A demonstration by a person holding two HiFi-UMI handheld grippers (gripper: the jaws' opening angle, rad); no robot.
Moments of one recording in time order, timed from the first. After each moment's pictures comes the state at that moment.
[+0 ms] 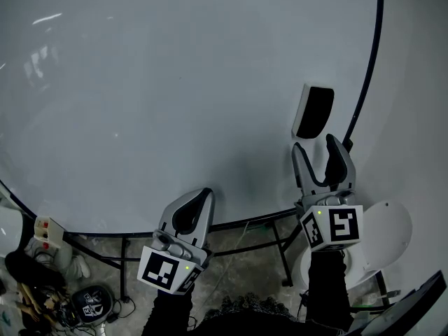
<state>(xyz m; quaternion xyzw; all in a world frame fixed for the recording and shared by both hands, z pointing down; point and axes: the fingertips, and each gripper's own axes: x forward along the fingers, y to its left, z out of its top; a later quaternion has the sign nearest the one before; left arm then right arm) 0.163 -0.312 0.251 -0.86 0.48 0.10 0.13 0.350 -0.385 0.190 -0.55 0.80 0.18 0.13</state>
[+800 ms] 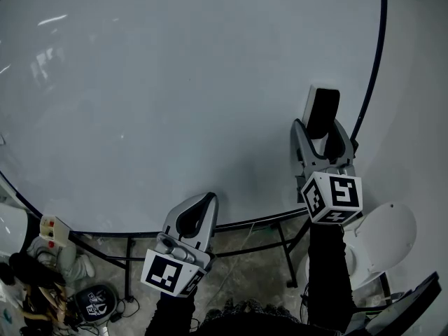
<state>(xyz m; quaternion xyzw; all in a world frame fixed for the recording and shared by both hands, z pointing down) 0.156 -0.301 0.254 -0.86 0.49 0.09 0.13 0.347 -0.432 0.175 -0.57 0.79 0.16 0.16</state>
